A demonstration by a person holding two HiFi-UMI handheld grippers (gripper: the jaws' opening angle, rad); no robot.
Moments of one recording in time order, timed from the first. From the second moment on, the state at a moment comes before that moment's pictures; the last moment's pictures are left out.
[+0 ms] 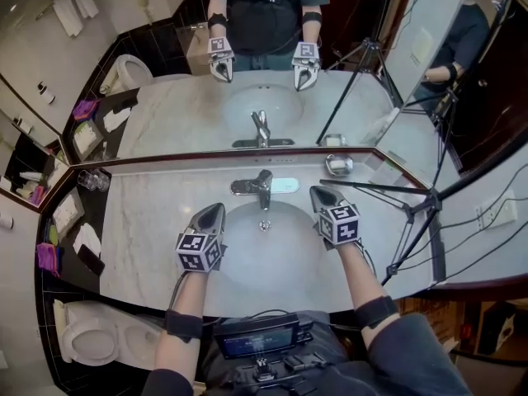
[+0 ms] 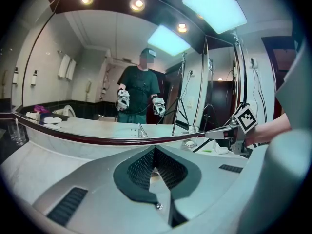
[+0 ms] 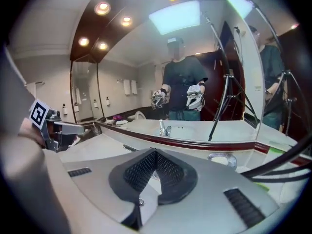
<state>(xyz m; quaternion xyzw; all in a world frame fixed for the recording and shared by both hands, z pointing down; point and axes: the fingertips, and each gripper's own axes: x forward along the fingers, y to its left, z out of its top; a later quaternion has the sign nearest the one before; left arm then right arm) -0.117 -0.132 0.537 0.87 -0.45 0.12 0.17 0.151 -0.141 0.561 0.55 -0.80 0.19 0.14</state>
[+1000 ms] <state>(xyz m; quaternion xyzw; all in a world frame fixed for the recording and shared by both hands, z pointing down) -0.113 -0.126 0.530 0.88 -0.44 0.13 0.15 0.171 -0.104 0.579 0.57 -0.79 0.20 0.13</state>
